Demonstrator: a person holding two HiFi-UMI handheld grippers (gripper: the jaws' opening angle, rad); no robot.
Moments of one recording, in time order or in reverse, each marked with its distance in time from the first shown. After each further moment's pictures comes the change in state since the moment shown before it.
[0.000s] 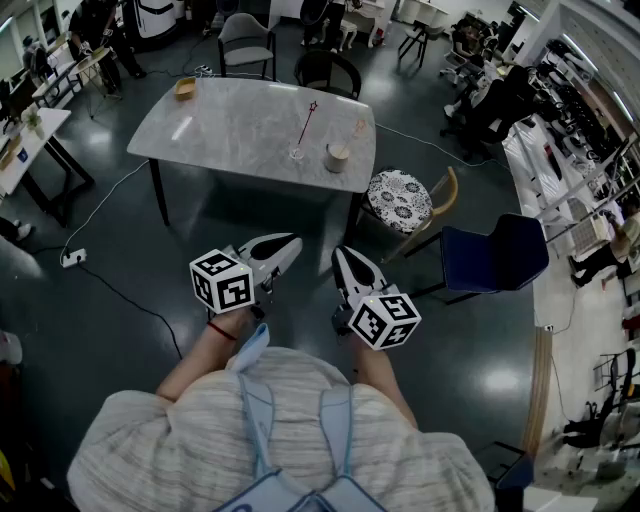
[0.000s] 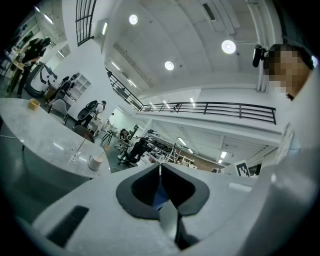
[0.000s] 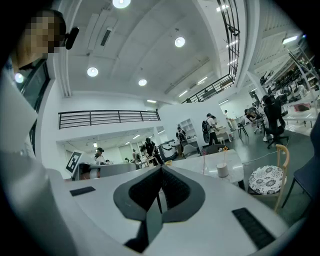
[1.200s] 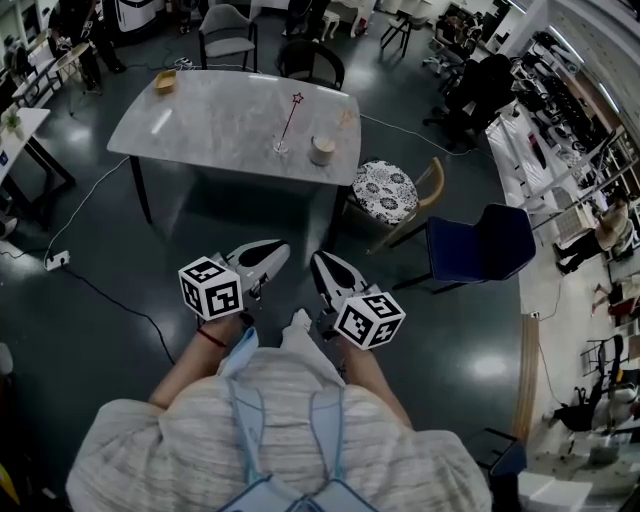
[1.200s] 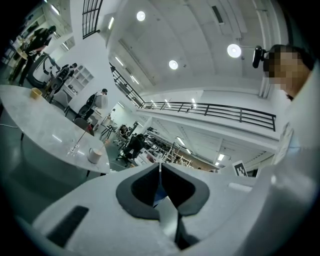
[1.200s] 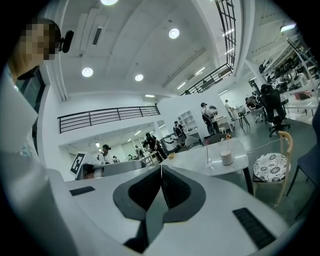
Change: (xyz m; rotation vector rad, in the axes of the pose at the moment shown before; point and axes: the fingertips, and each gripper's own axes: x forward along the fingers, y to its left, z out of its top) left arm -0.006 0.014 -0.026 -0.067 0.022 -0.018; right arm 0.012 0.007 -0.038 0.073 0.079 0.030
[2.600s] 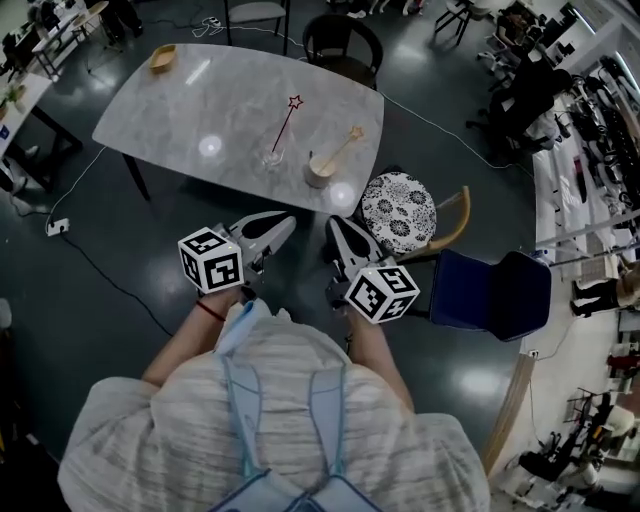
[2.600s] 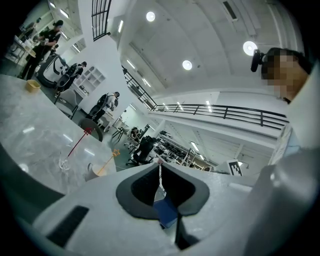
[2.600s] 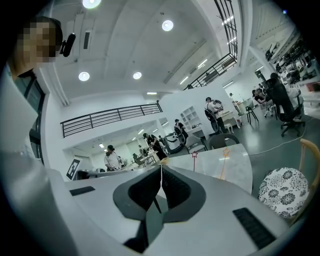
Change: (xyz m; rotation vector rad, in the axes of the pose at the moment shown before) left arm 0.219 0.171 0.081 -0.053 -0.042 0.121; right arm 0.168 -0.238 0.123 0.019 0.037 0.091
